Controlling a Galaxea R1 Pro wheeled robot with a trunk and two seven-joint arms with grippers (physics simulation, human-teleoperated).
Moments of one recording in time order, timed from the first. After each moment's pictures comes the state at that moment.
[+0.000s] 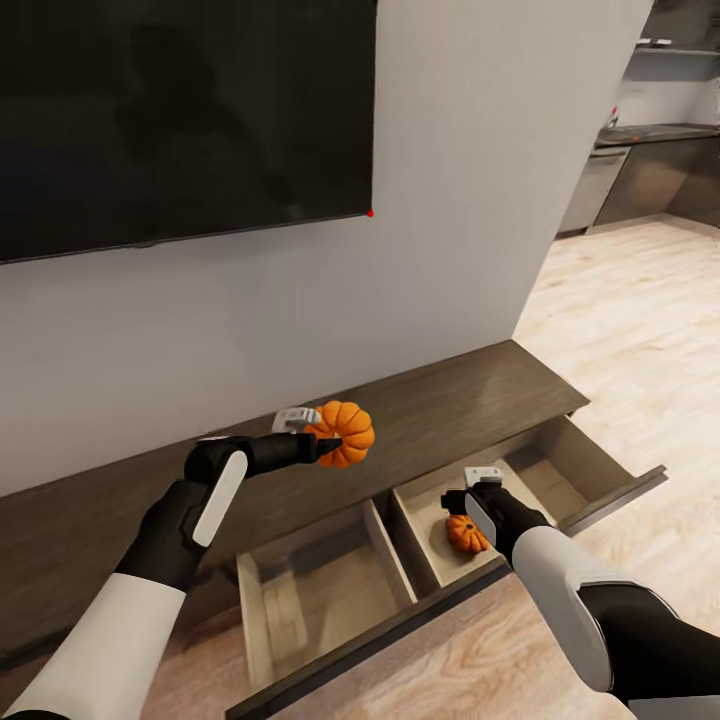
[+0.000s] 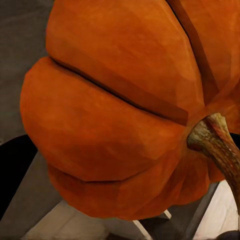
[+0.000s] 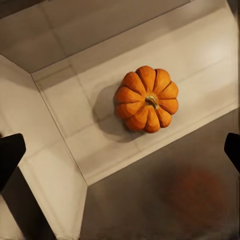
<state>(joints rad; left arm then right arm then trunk) -0.74 0.01 -0.18 -1.25 0.37 0.84 -0.26 -0.98 0.03 0.02 -0.23 -0.04 0.39 -0.16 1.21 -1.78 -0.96</state>
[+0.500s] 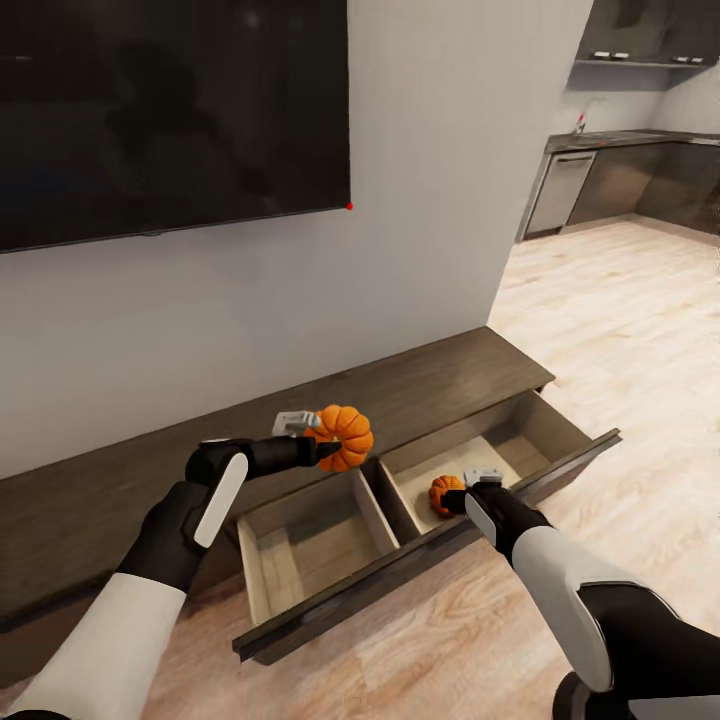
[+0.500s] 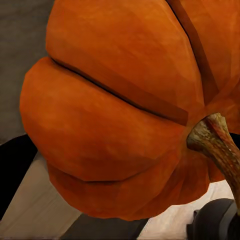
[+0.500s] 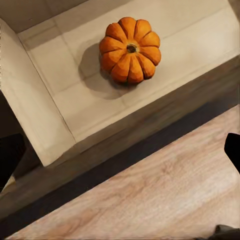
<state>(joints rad) -0.74 0.01 -0.18 -1.22 0.36 0.84 -0.26 -0.98 0.03 0.02 -0.23 -0.04 0.39 -0.15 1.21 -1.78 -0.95</state>
